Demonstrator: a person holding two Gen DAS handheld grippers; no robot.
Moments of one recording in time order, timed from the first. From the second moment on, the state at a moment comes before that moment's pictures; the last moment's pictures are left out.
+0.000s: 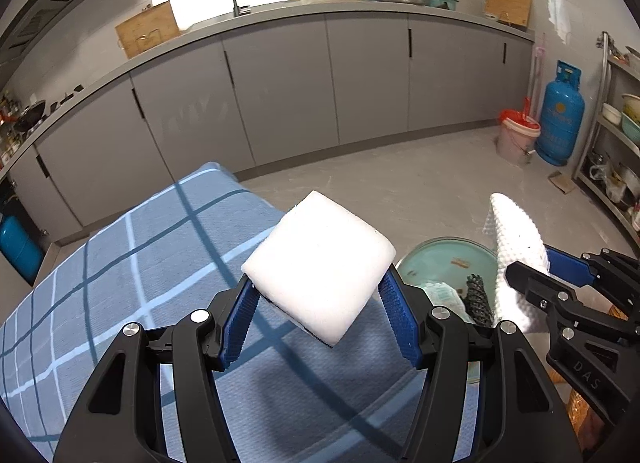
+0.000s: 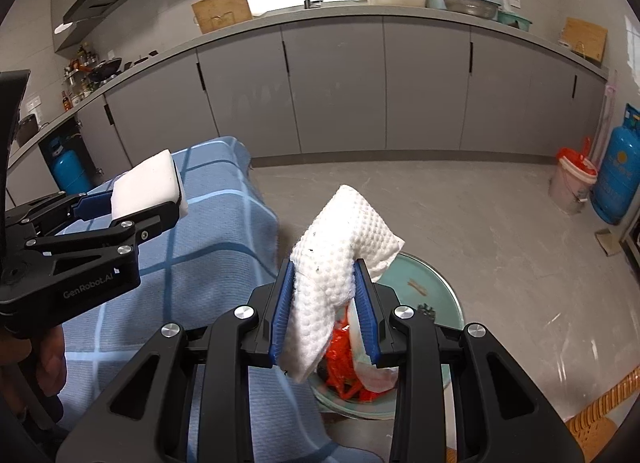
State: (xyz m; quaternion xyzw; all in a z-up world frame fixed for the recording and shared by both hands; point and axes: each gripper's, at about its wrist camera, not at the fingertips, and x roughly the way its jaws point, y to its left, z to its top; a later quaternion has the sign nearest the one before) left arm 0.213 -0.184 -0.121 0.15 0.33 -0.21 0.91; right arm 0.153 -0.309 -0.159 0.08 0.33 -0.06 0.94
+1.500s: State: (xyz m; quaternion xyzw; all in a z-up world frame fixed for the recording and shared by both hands) left arm 0.204 -0.228 -0.146 0.16 0.32 -0.25 0.90; right arm 0.130 -0.380 -0.174 0.13 0.30 -0.13 0.94
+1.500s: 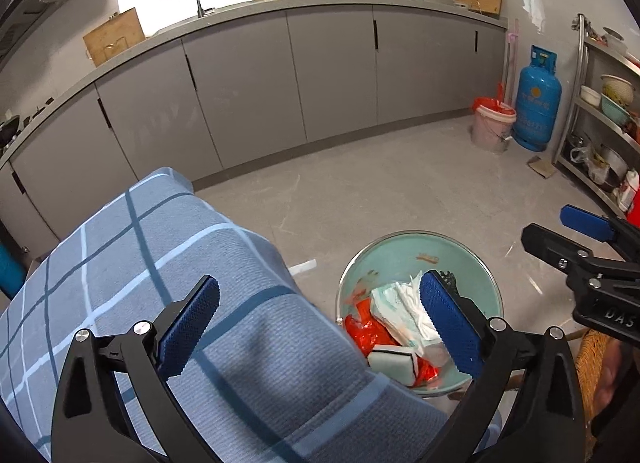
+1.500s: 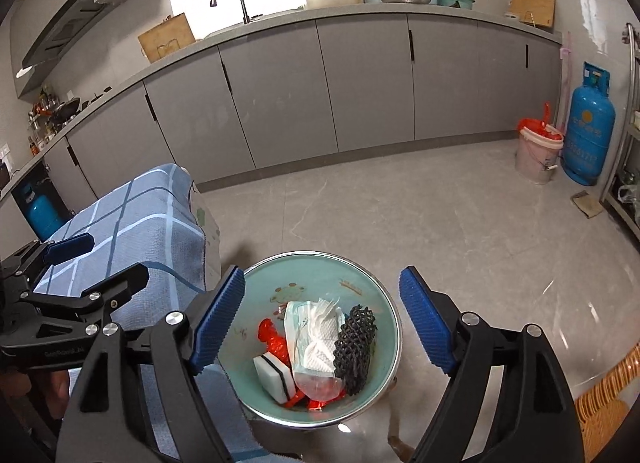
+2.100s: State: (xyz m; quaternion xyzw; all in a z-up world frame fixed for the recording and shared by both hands) left arm 0.187 -0.195 -0.110 0.14 0.29 -0.23 0.92; right arm 0.116 -0.347 -0.145 0.11 0.28 -0.12 0.95
